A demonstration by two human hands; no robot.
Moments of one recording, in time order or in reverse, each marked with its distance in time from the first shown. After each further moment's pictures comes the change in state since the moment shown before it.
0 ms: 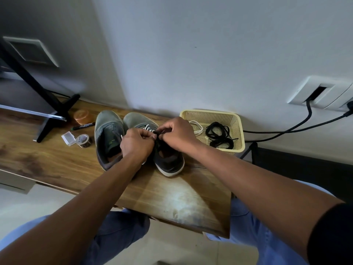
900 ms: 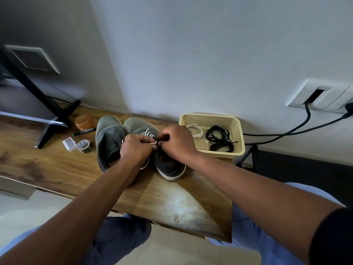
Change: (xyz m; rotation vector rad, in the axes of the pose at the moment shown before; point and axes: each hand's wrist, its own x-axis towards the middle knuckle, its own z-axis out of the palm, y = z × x) left_hand 0.005 -0.007 -0.004 -0.110 -0.099 -0.085; right_hand -0.012 -0.002 0.006 -0.102 0.079 -0.140
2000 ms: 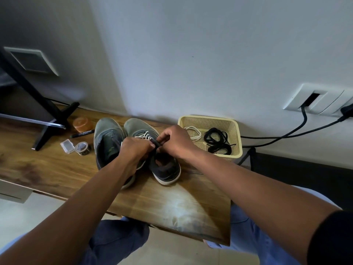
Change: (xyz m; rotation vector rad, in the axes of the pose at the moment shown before) left_hand 0.007 0.007 -0.002 -0.183 -0.162 -0.177; right_hand 0.009 -0.002 -0.010 0.163 -0.203 0.236
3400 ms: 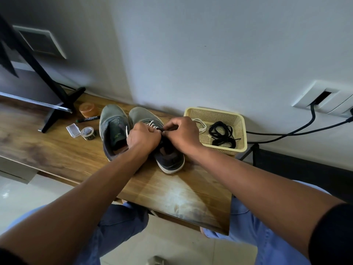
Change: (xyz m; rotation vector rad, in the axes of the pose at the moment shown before) left_hand -0.012 -0.001 0.009 0.386 0.236 0.229; right_hand -0.013 0.001 0.013 0.043 0.248 -0.040
